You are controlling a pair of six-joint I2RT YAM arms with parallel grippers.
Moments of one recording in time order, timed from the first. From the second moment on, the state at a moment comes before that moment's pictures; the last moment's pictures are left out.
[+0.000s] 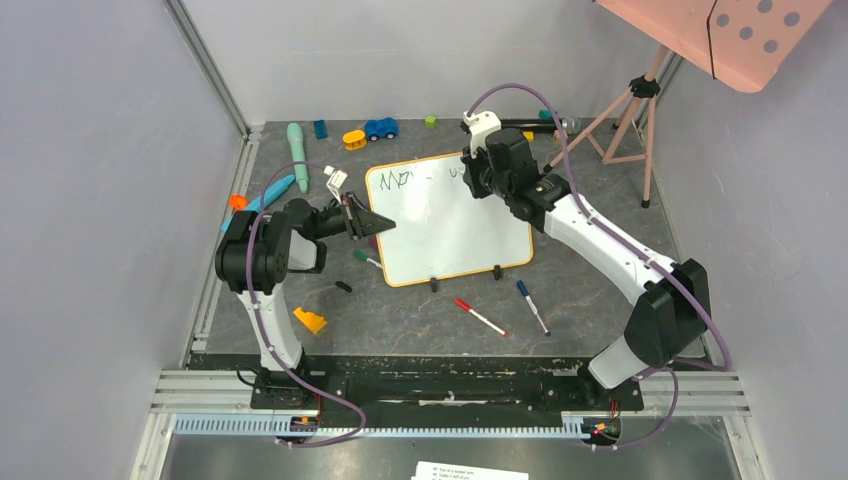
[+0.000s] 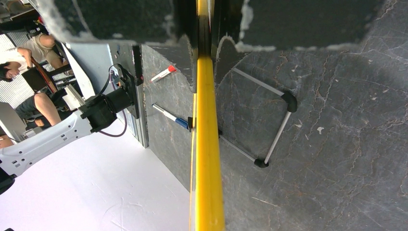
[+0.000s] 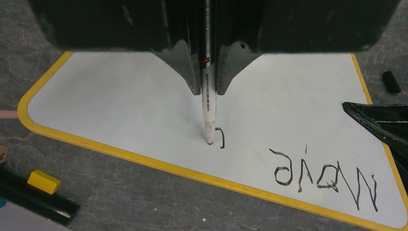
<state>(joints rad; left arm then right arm) -0.05 2.00 0.70 1.49 1.23 -0.90 0.58 1.56 1.36 -0.30 0.11 0.03</state>
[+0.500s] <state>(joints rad) -0.05 2.00 0.70 1.49 1.23 -0.90 0.58 1.54 1.33 -0.29 0.11 0.03</state>
